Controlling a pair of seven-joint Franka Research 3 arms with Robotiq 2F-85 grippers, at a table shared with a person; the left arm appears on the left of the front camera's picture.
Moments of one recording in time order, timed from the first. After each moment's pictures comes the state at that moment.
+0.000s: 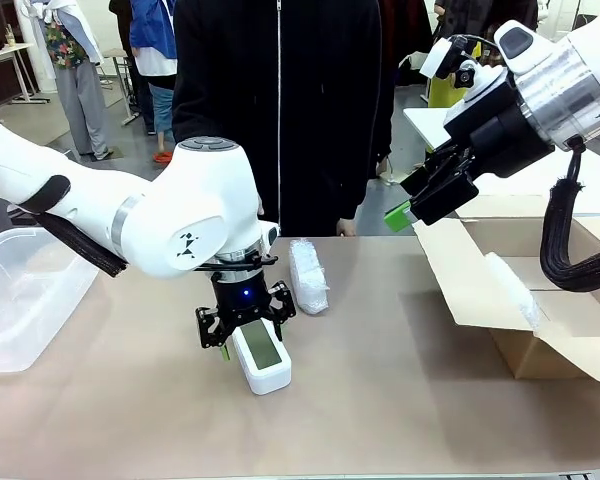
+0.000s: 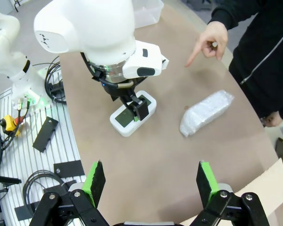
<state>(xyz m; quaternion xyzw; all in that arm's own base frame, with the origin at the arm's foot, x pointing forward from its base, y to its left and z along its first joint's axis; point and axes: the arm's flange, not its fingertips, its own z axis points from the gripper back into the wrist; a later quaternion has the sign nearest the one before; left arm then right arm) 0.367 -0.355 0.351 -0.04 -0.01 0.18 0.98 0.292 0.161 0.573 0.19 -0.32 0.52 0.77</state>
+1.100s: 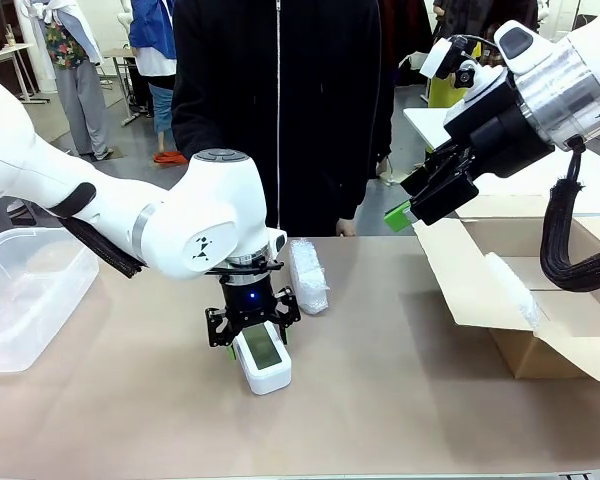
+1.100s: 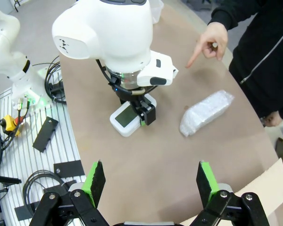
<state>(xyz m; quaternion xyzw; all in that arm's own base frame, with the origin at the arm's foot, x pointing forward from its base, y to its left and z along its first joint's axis) 0.389 -0.363 0.325 -0.04 0.01 0.15 0.99 0.292 0.161 0.573 0.19 -0.32 0.52 0.77</state>
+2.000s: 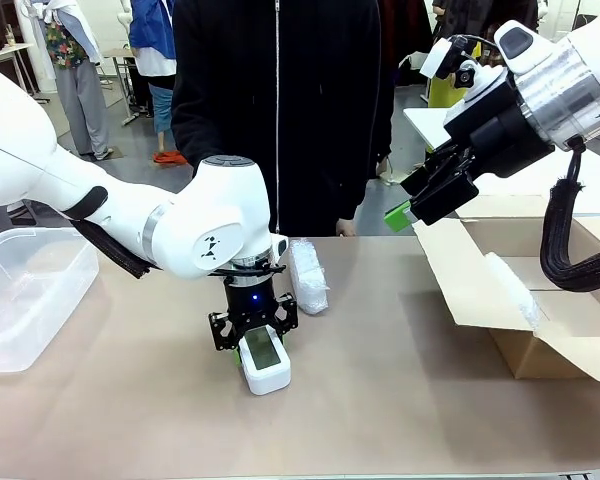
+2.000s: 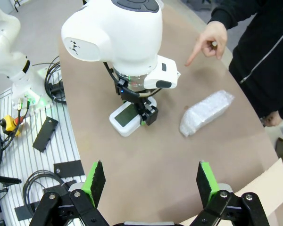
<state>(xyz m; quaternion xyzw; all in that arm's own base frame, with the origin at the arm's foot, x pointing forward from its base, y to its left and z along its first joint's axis) 0.400 -0.364 0.313 -0.03 0.03 0.16 0.99 0.292 0.161 0.573 0.19 -0.32 0.52 0.77</state>
